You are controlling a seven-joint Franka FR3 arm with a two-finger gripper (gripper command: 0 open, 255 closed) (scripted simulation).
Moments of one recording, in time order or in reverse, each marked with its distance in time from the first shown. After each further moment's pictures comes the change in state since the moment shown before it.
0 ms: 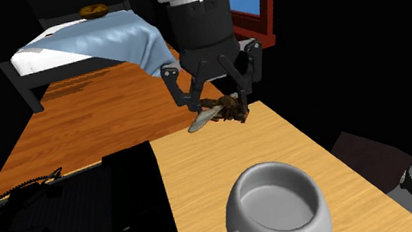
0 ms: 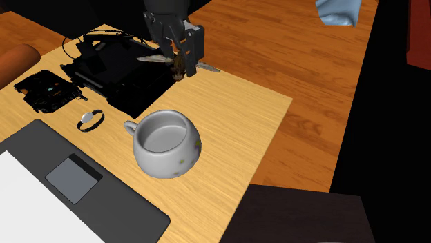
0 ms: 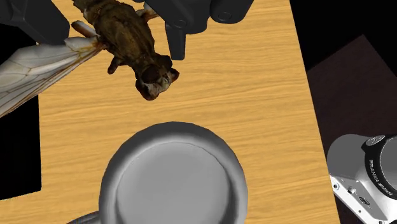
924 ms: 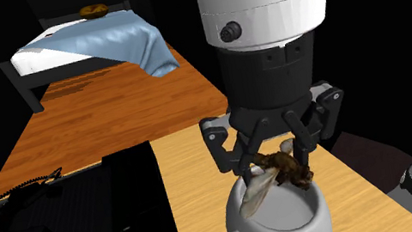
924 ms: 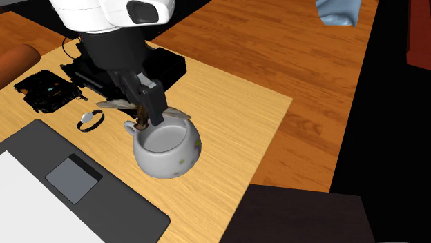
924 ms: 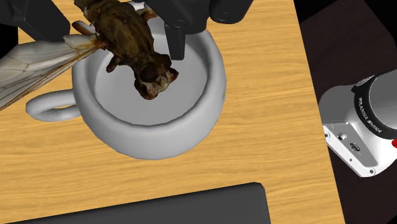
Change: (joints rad) arm 0.097 -0.175 0.072 -0.168 0.135 0.039 0.124
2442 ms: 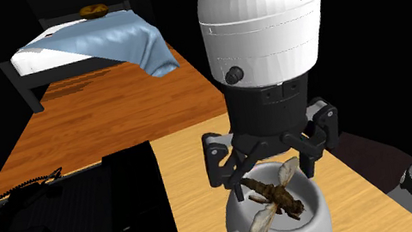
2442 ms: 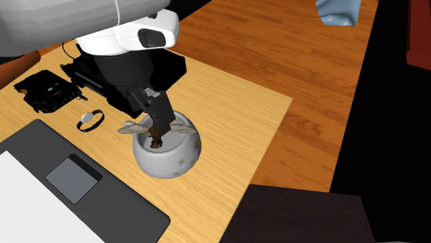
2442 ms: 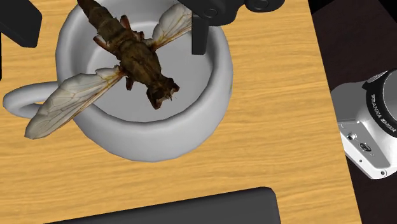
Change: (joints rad) arm 0.005 -0.008 0.008 -0.081 0.010 0.075 -0.011
